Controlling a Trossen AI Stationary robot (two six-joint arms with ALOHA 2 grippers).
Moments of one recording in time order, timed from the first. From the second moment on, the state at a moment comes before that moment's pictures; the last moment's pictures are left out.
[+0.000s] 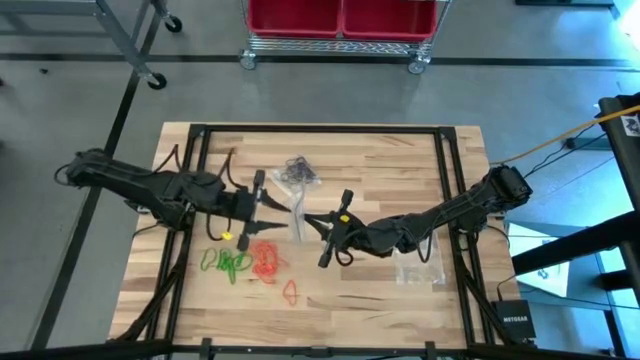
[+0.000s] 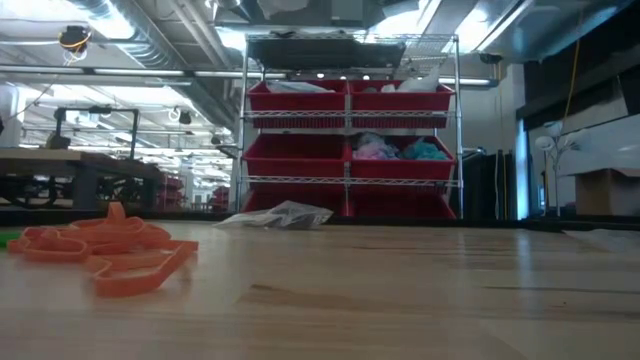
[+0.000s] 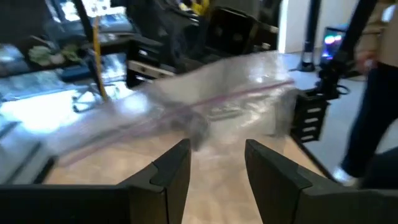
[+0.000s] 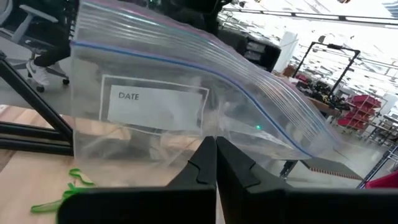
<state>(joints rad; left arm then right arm) -0.26 1.07 0.96 -0.04 -0.14 0.13 0.39 1.66 1.17 0.52 0.71 -0.36</state>
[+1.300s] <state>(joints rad) -0.23 1.12 0.96 -0.01 -0.16 0.14 0.36 1.66 1.17 0.53 0.59 -0.26</state>
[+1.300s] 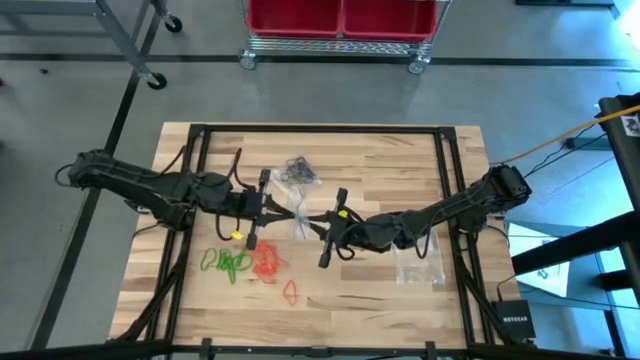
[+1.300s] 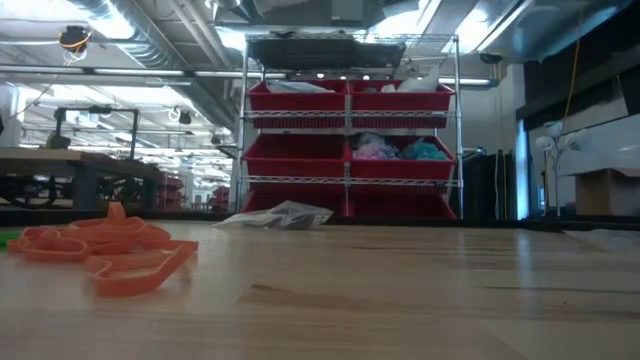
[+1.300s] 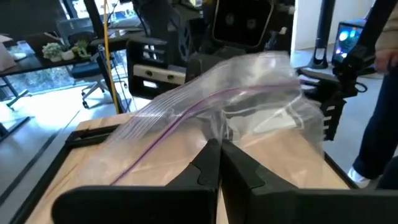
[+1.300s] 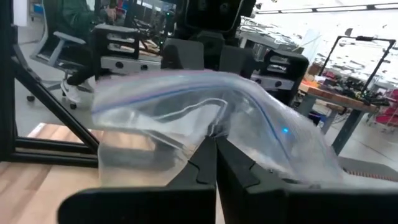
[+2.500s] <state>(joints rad) -0.23 1.05 0.96 0.08 0.00 0.05 0.34 1.68 1.24 0.64 0.35 -0.24</state>
